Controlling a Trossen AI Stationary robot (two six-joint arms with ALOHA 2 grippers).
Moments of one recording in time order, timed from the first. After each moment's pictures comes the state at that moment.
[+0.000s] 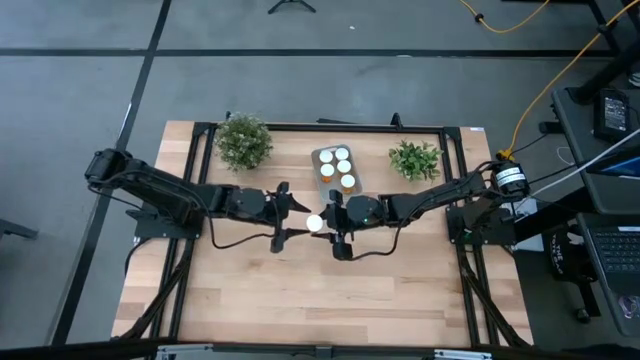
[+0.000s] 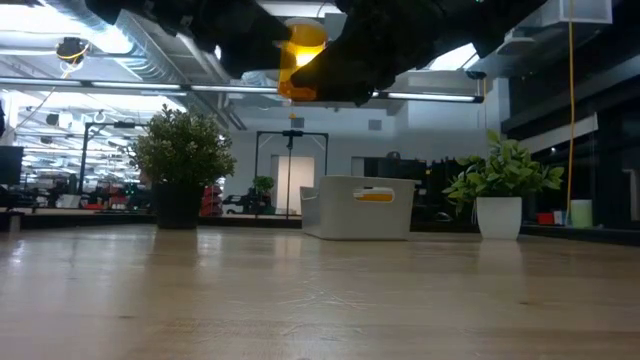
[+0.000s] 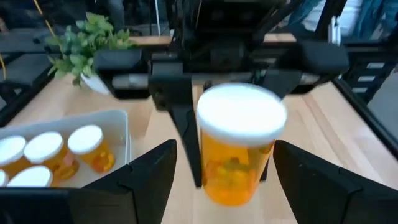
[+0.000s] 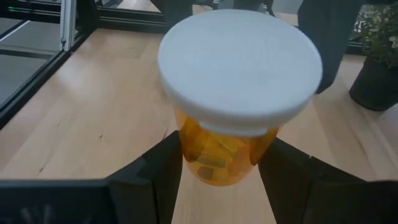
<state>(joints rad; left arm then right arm) -0.16 1.27 0.70 0.22 -0.16 -0.07 0.15 1.70 0.98 0.30 0.06 -0.03</state>
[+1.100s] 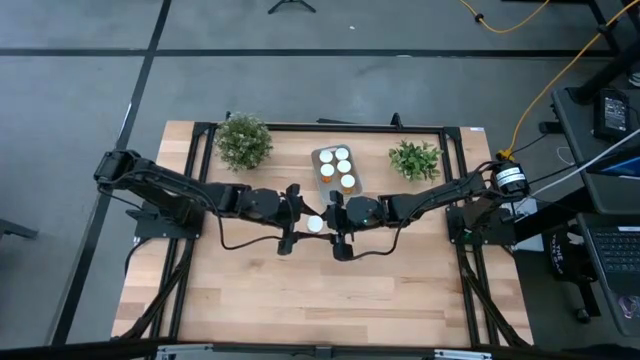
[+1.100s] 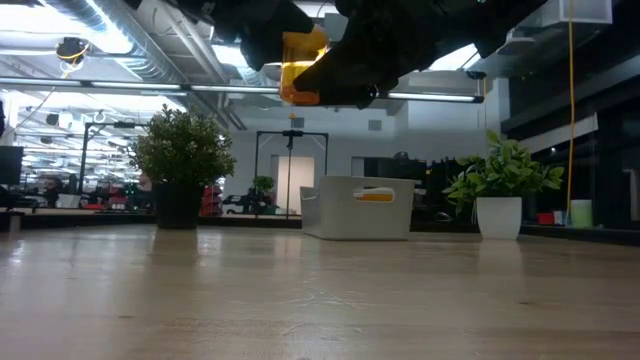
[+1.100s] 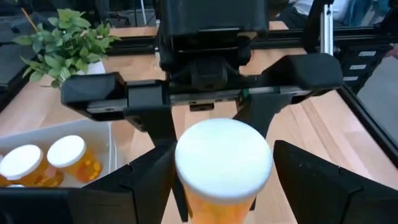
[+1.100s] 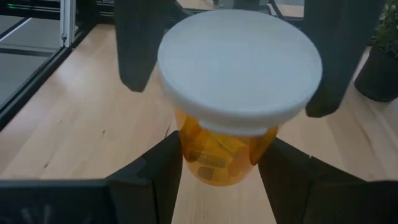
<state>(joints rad) -0.16 1.37 0.86 0.09 -0.11 -0.05 0.15 1.70 0.98 0.27 0.05 -0.01</state>
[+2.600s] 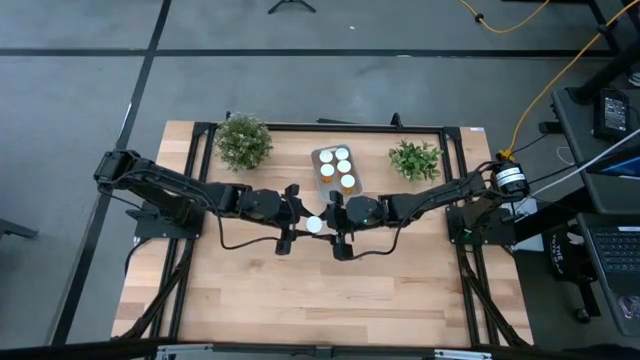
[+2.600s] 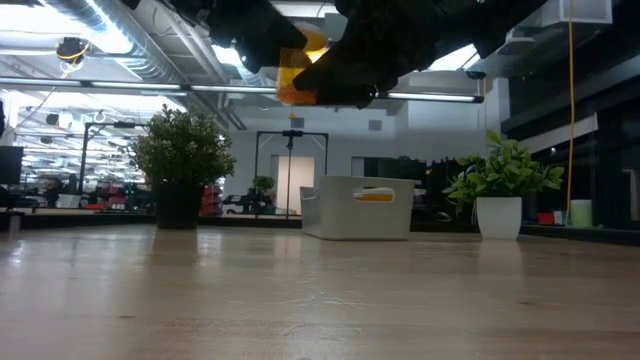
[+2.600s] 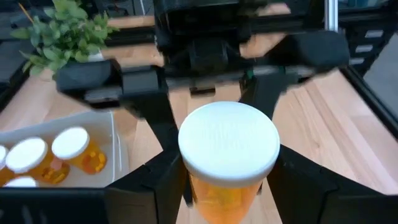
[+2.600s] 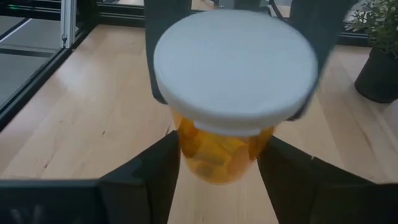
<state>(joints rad) -0.16 1.37 0.86 0.03 -0.11 -0.02 0.15 1.70 0.98 0.28 0.05 -0.01</state>
